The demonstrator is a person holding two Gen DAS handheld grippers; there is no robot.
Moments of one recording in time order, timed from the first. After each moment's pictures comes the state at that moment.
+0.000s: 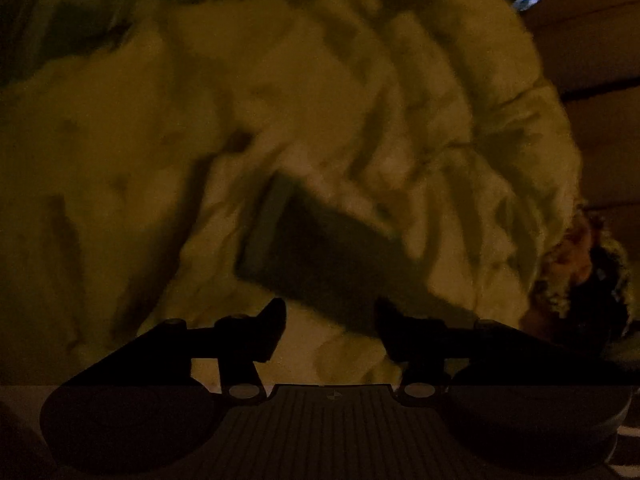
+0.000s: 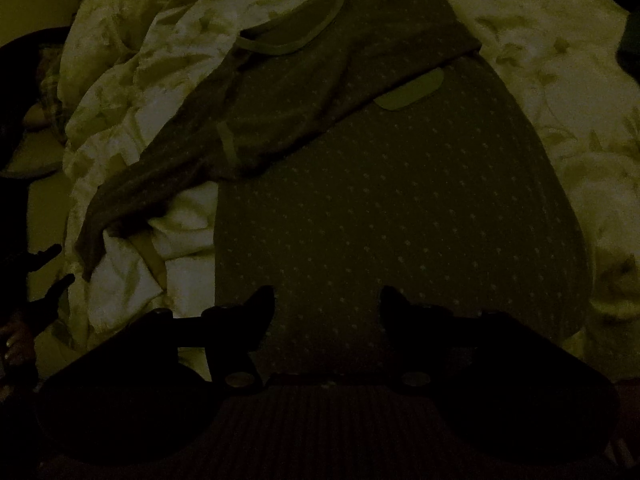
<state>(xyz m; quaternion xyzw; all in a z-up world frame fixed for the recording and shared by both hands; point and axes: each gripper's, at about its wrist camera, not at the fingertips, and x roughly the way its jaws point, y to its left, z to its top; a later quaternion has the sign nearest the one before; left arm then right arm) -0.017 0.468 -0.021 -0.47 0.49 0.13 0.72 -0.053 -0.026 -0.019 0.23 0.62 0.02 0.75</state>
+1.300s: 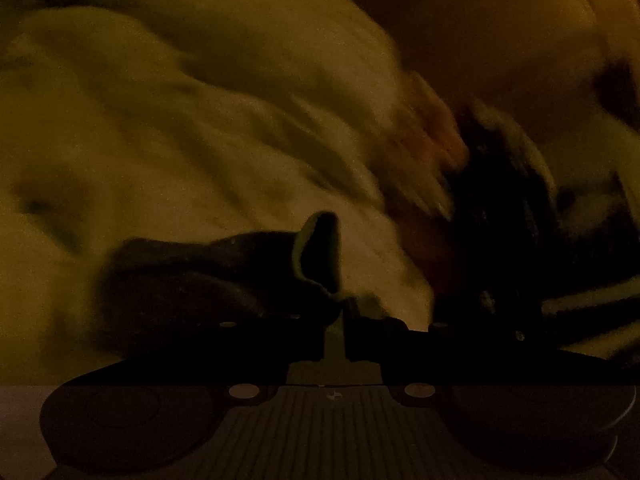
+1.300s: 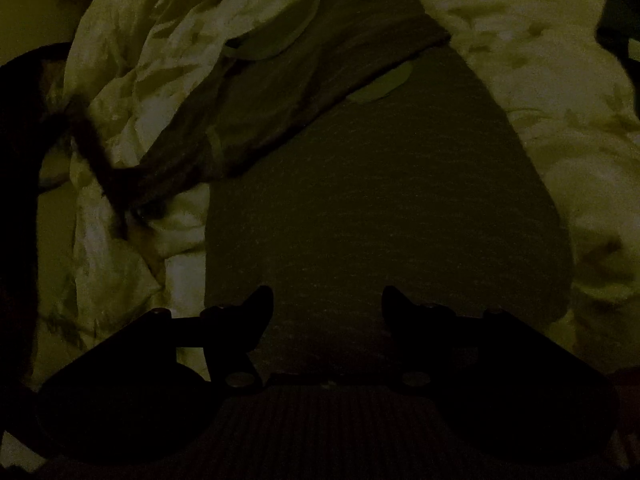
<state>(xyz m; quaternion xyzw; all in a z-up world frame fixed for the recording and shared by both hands) 0.118 0.235 0.074 -0.35 0.47 -0.11 0.80 -0.078 -0.066 -0.018 0.26 0.61 0.02 0.75</state>
